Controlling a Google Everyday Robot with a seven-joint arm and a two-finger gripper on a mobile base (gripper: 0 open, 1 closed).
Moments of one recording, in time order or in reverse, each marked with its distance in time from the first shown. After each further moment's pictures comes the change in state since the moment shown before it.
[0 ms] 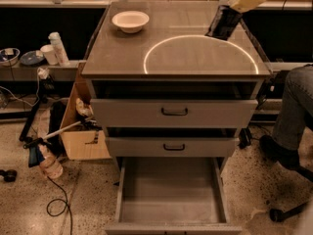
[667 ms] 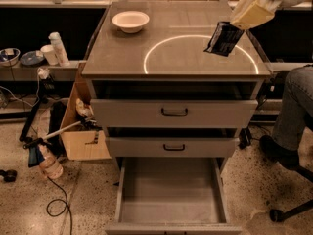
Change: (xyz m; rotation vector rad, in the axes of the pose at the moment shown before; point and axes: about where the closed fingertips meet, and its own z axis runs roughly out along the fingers) arm 0.003 0.052 -0.007 0.019 -0.018 0.027
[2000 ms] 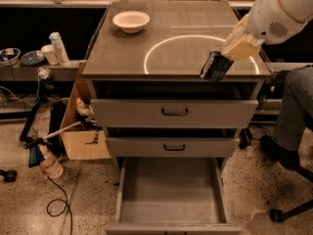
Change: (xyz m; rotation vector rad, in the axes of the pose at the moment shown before) arm 0.022 0.035 0.049 -0.068 -0.024 0.069
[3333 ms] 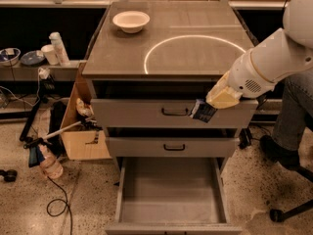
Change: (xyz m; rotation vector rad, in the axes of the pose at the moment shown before) arm 0.044 0.078 0.086 -0.174 -0.008 0.152
